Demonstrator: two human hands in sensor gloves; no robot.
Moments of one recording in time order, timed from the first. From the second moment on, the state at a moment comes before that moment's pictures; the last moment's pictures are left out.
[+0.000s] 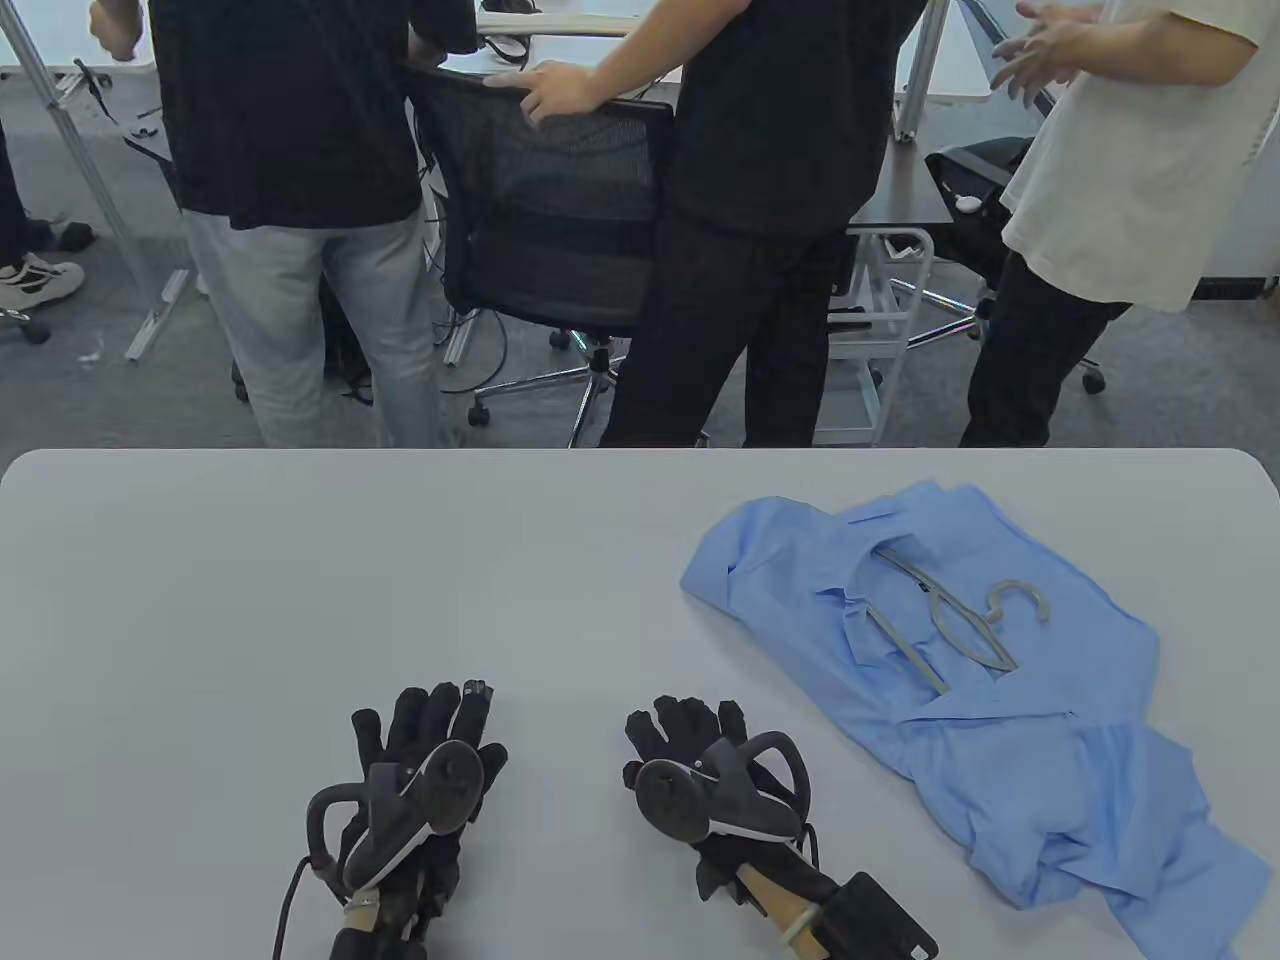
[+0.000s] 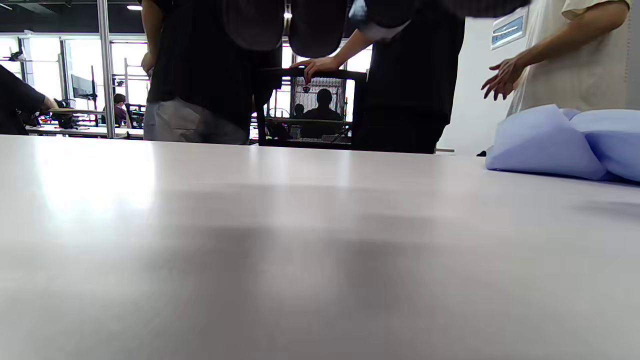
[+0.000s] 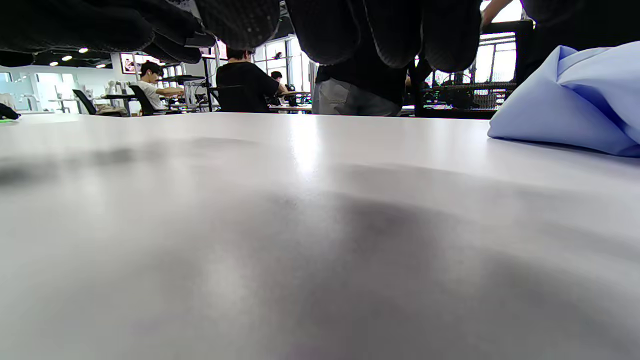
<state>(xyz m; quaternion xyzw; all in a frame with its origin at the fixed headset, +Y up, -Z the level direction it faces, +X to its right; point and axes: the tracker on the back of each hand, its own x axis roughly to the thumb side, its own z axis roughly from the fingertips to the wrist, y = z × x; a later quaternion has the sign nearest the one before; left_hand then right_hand) -0.220 -0.737 -0.308 0.03 0.00 0.02 1.00 0.032 -0.738 -0.316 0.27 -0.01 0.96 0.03</state>
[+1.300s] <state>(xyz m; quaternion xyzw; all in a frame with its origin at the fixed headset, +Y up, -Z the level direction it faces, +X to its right) -0.222 -0.750 -0.309 0.01 0.00 -0.08 1.00 0.038 -0.745 -0.323 0.25 0.02 0.97 0.05</state>
